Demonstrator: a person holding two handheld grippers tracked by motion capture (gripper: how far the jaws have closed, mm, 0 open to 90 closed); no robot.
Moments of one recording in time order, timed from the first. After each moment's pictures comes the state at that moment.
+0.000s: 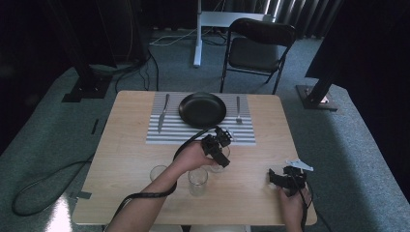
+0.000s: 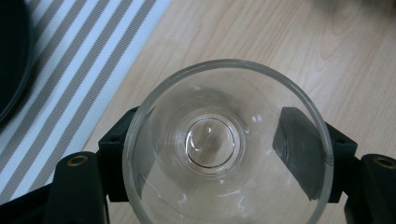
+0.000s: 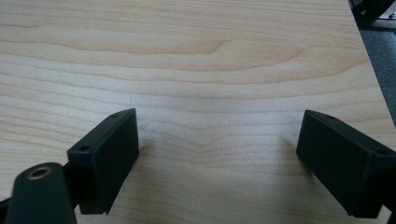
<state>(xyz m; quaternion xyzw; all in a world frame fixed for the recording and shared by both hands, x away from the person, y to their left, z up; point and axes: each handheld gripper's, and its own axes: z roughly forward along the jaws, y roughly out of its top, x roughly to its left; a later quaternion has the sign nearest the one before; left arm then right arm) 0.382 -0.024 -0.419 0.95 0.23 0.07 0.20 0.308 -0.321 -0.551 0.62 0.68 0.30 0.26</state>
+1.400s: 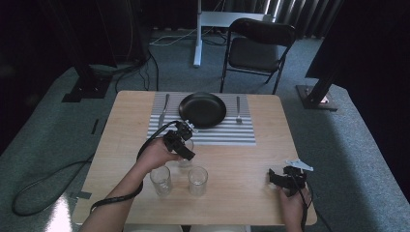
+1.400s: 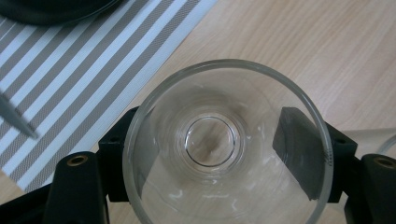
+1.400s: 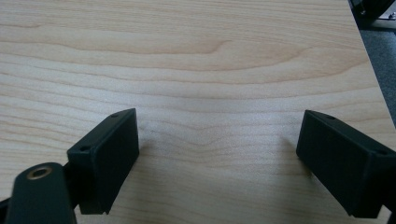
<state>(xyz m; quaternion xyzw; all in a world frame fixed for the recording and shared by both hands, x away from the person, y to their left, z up) 0.387 0.085 -0.416 0.93 0.32 0.09 0.17 0.308 -0.321 -0.551 0.62 0.68 0.30 0.26</state>
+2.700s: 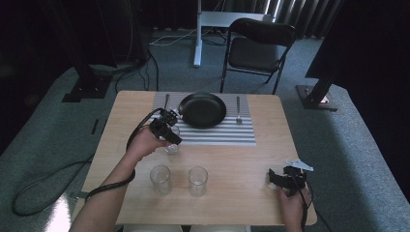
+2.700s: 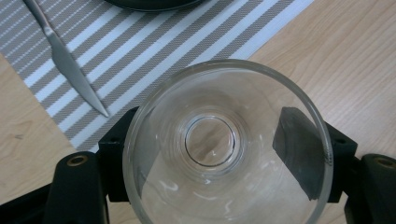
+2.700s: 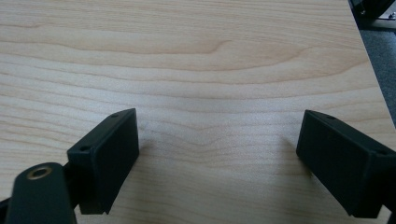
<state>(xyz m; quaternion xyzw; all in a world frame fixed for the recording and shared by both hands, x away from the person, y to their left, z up) 0.430 0.122 -0.408 0.90 0.39 0.12 0.17 0.308 -0.321 -0.551 0.62 0.68 0.30 0.26</state>
